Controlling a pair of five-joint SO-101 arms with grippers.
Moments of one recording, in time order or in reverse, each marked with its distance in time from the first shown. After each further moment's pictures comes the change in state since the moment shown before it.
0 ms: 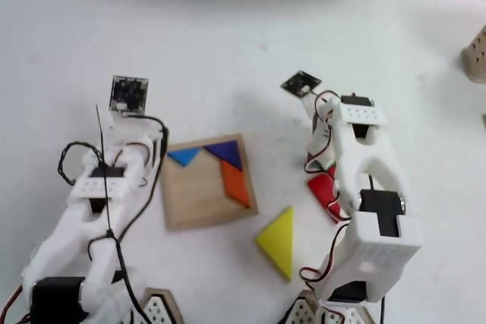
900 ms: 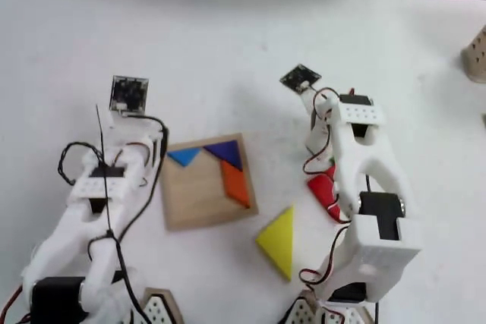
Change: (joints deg) left arm 0.0 0.0 0.0 0.0 0.0; right arm -0.4 -0.8 -0.2 -1.5 0.4
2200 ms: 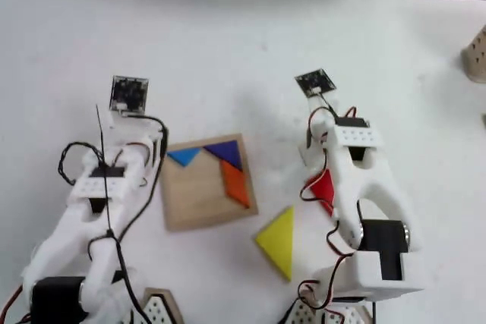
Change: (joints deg) left arm 0.0 0.0 0.0 0.0 0.0; right arm -1.8 -12.6 15.8 -9.2 -23.0
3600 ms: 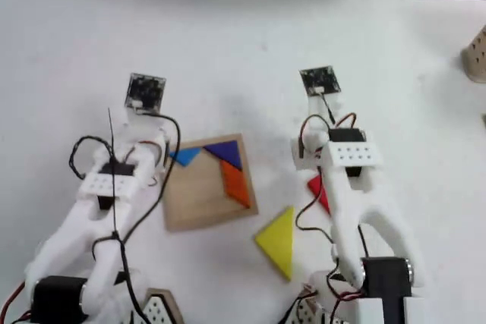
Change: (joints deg) left arm 4.6 0.0 -1.9 2.9 0.3; right arm -4.2 -14.2 7.6 0.6 -15.4
